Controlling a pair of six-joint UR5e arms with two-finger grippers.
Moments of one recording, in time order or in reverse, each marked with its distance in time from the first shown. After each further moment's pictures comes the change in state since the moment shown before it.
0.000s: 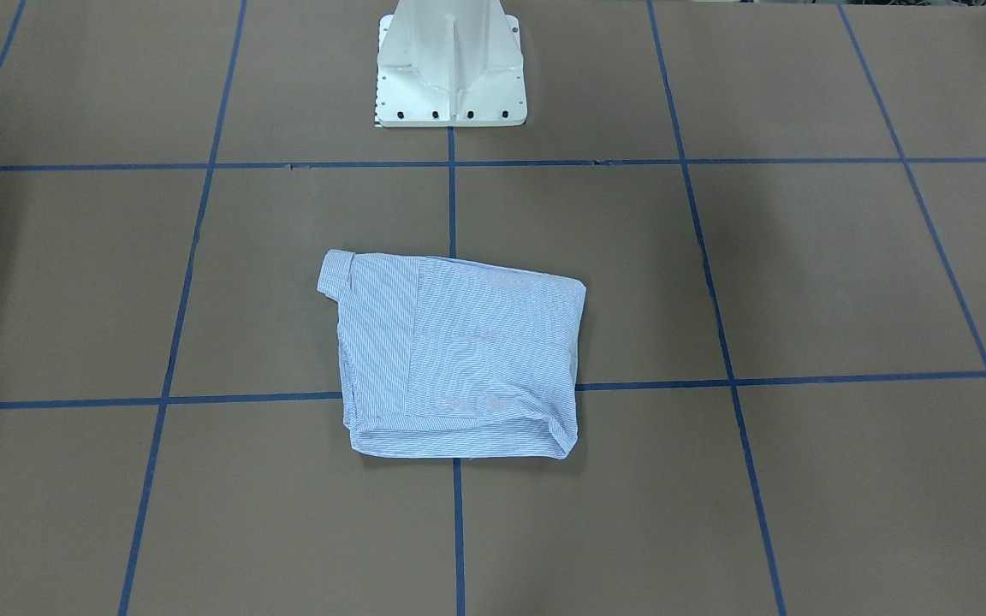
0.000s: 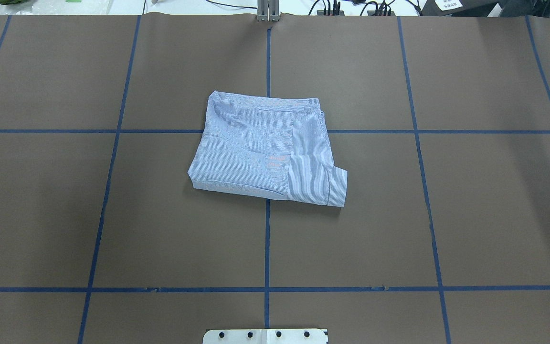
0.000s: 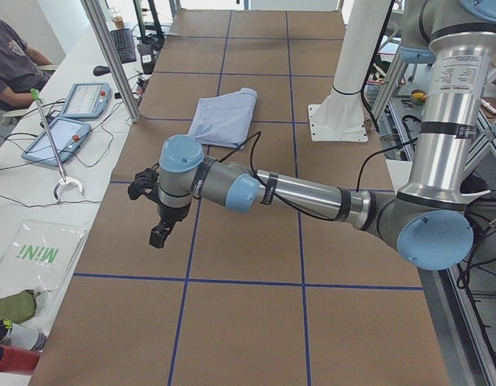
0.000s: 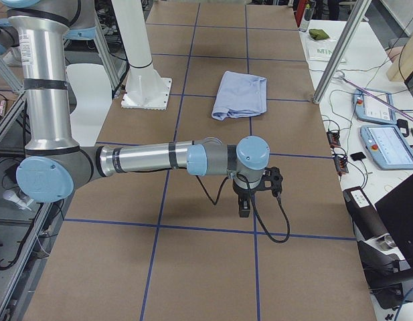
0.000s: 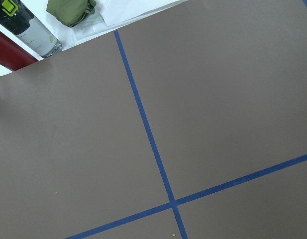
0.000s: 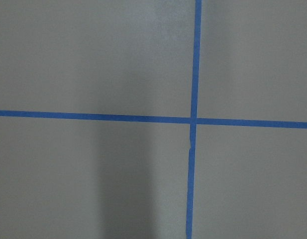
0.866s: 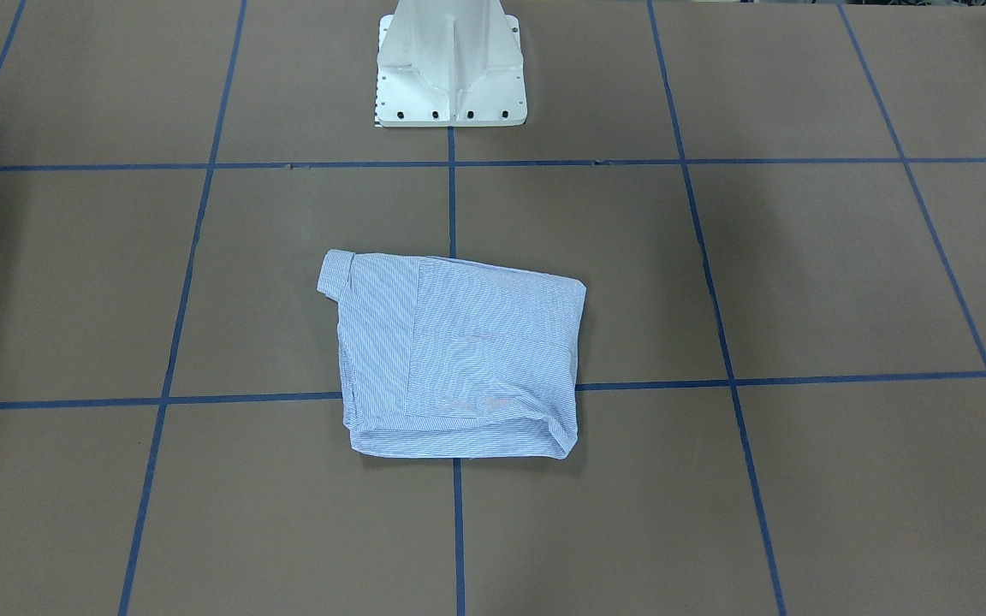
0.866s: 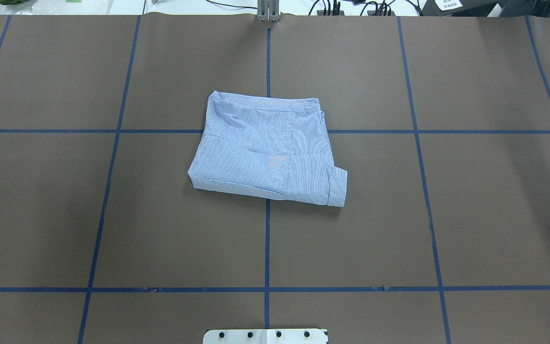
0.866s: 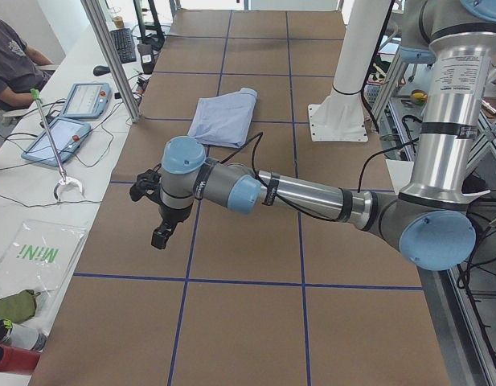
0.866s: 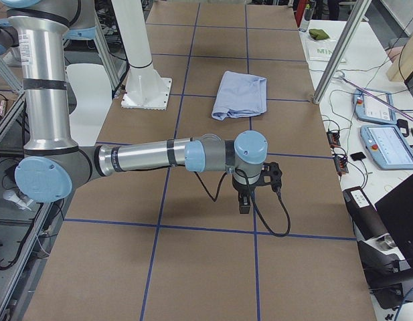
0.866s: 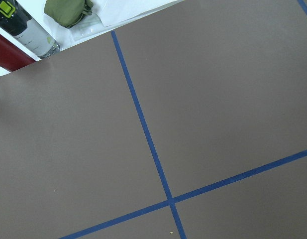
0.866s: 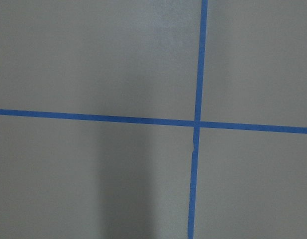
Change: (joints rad) left arm 0.001 0.006 -0.003 -0.006 -0.001 -0.006; right arm -0.001 -0.010 0.028 0.000 -0.006 -0.002
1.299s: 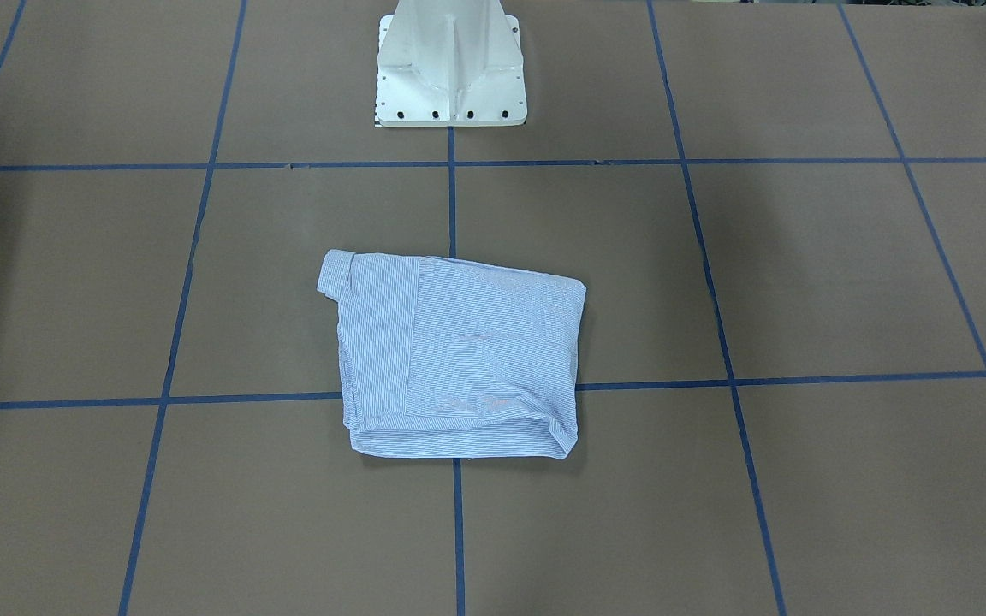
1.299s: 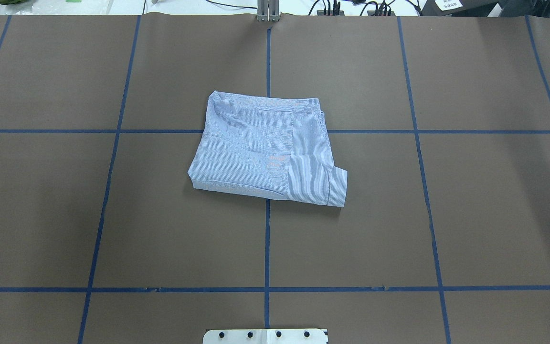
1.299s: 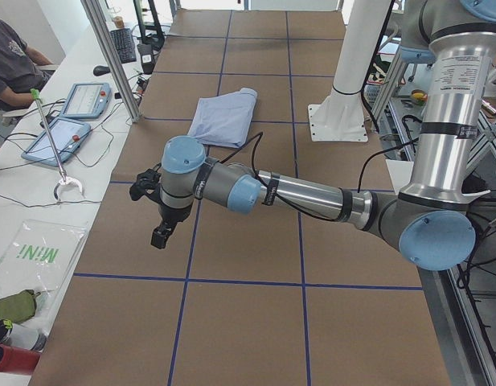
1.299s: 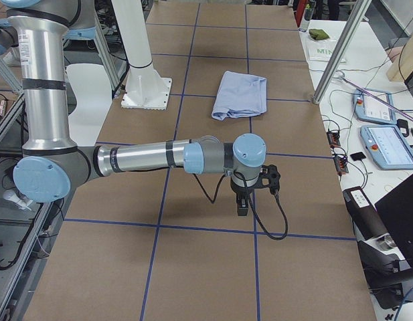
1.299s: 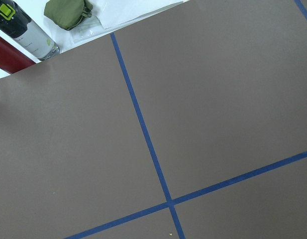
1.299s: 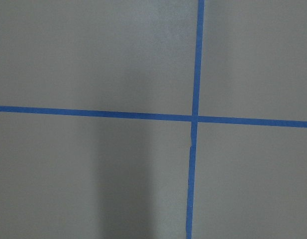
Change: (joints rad) left arm 0.000 -0.001 0.000 -0.001 0.000 0.000; right arm -0.001 -0.008 -0.003 0.001 0.001 -0.001
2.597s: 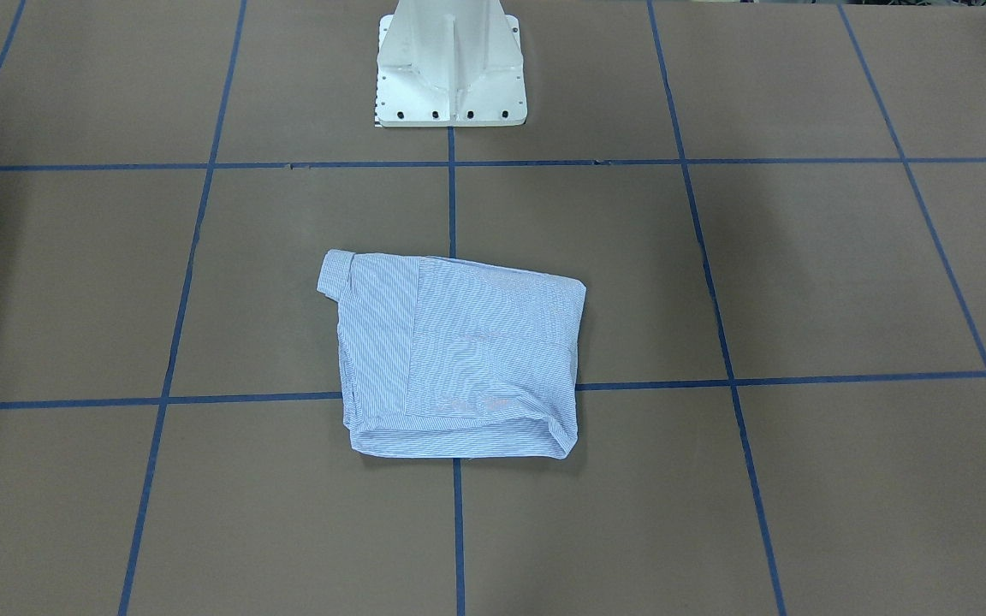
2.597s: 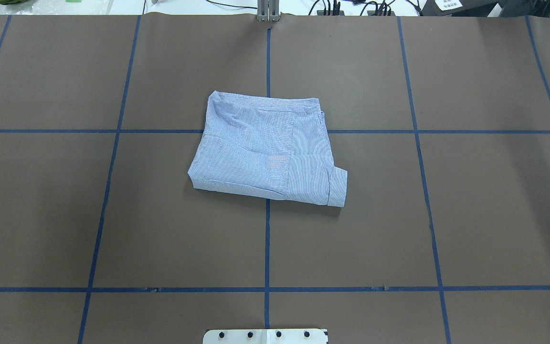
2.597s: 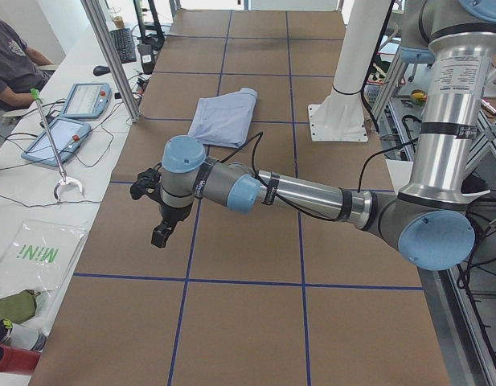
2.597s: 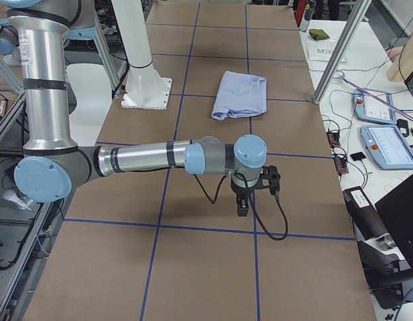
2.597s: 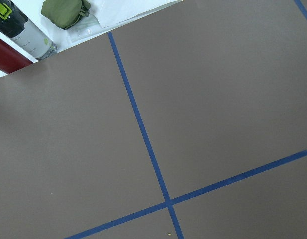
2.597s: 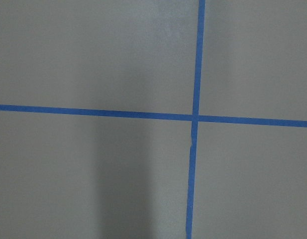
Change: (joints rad) left arm 0.006 0.000 -0.002 -0.001 -0.001 0.002; right arm -0.008 0.006 -0.011 0.002 -0.004 0.000
